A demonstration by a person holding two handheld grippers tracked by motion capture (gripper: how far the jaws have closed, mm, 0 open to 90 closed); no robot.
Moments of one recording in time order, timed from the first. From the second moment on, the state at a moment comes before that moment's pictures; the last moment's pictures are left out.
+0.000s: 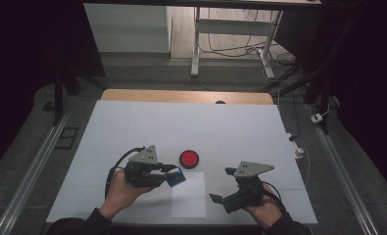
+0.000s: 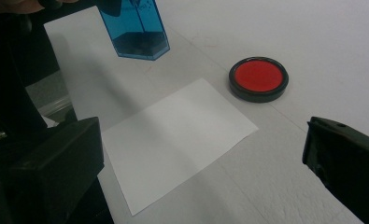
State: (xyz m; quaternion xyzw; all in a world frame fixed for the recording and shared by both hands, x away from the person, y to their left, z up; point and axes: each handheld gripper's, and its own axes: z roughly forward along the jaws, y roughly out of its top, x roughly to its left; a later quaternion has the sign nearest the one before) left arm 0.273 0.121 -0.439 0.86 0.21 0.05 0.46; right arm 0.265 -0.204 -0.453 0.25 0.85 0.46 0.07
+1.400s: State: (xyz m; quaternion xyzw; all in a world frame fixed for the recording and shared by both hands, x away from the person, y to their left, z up) left arm 0.279 0.121 -0.436 0.87 0.14 0.04 0.47; right arm 0.297 -0.140 -0.466 0.19 0.88 0.43 0.01
